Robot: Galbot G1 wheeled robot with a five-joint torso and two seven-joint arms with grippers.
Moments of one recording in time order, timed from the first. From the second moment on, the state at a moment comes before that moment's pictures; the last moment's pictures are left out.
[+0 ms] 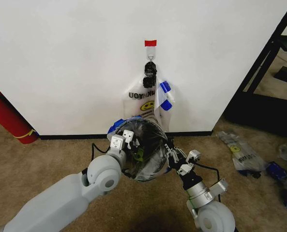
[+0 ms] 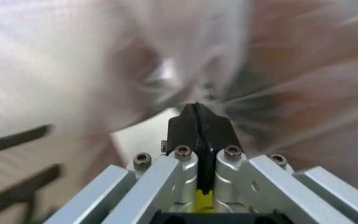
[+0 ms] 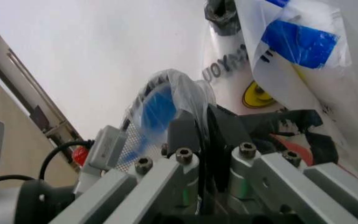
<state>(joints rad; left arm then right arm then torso) 0.68 -0.89 0.30 -2.12 -1.13 0.56 -0.76 -1.47 1.27 0.29 2.10 0.74 0.11 -0.23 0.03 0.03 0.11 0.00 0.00</state>
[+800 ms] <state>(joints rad) 0.64 -0.92 0.35 -2.07 -1.17 0.58 -0.77 -1.48 1.27 0.28 2.12 0.73 0.11 -0.23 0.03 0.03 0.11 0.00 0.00</state>
